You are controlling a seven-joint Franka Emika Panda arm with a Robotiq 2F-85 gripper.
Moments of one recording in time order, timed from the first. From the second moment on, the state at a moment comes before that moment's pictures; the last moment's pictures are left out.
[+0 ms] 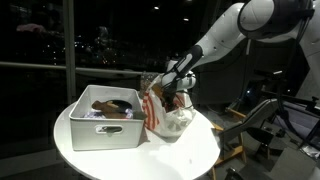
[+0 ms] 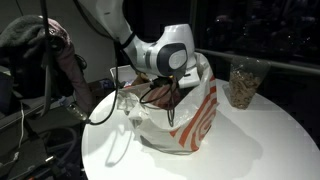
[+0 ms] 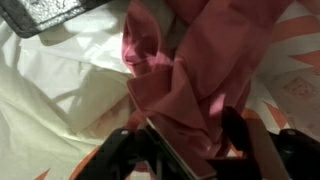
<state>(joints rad) 0.14 0.61 -0.22 -1.87 -0.06 2.67 1.53</state>
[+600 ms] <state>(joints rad) 0.17 0.57 -0.22 -1.87 -0.05 2.53 1.55</state>
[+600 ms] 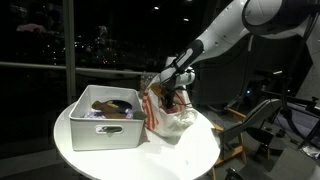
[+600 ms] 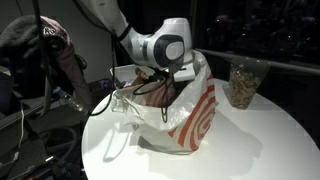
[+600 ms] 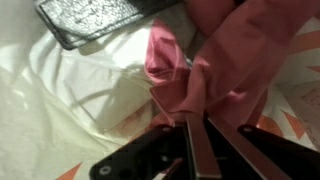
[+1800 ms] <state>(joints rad) 0.14 -0.05 -0.02 -1.87 -0.11 1.82 1.56</state>
